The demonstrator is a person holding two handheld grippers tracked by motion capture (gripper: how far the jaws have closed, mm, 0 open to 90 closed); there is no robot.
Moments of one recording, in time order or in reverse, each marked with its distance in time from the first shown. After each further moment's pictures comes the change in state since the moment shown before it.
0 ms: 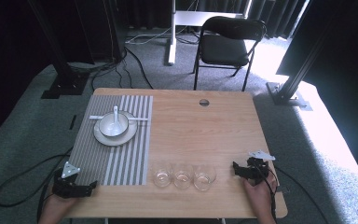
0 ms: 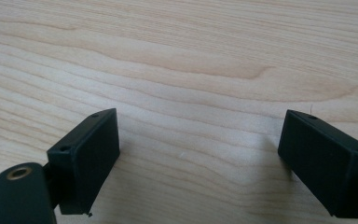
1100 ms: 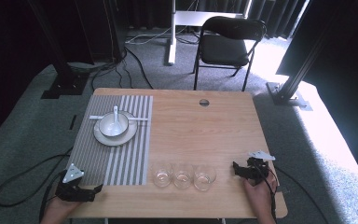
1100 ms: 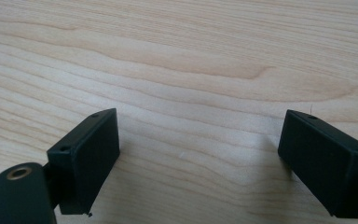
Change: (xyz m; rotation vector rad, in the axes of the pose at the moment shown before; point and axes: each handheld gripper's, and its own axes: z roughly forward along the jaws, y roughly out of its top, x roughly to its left) left arm -0.022 0.008 -0.013 -0.057 -0.109 0.081; right arm 0.000 0.000 0.000 0.000 0.000 0.000
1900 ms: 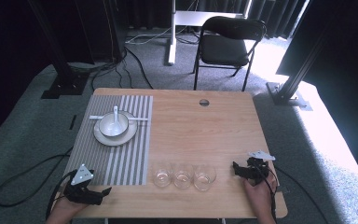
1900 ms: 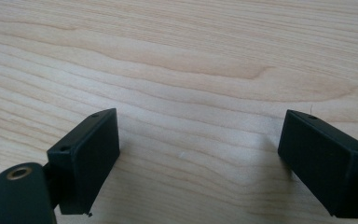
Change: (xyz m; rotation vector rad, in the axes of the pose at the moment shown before) left arm -0.025 0.015 0.002 -0.013 -0.088 0.094; right arm 0.000 0.000 0.000 0.000 0.000 0.000
